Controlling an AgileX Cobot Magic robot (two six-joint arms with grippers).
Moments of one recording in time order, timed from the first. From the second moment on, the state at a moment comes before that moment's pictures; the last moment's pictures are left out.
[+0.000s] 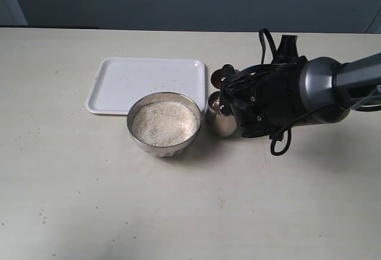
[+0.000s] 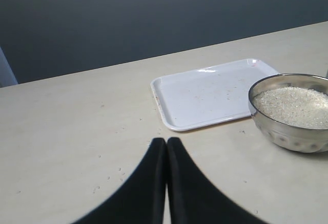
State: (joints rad) left arm -0.32 0.00 0.00 -0.18 0.25 0.27; right arm 0.91 1.88 -0.97 -1.31 1.03 0.40
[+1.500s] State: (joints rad) left arm -0.32 0.00 0.00 -0.18 0.25 0.27; right arm 0.92 1.77 -0.97 -1.06 0.81 0.44
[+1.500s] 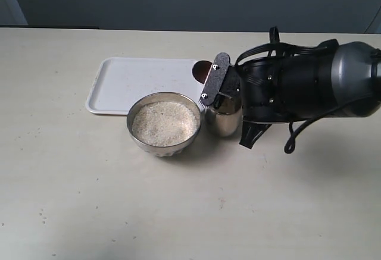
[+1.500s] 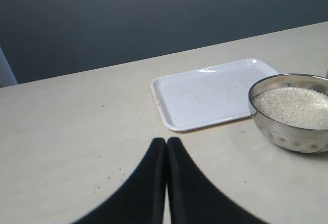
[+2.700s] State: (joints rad) left arm -0.32 0.00 0.00 -0.18 0.25 0.27; right arm 0.77 2.16 -1.65 -0.35 0.54 -0.15
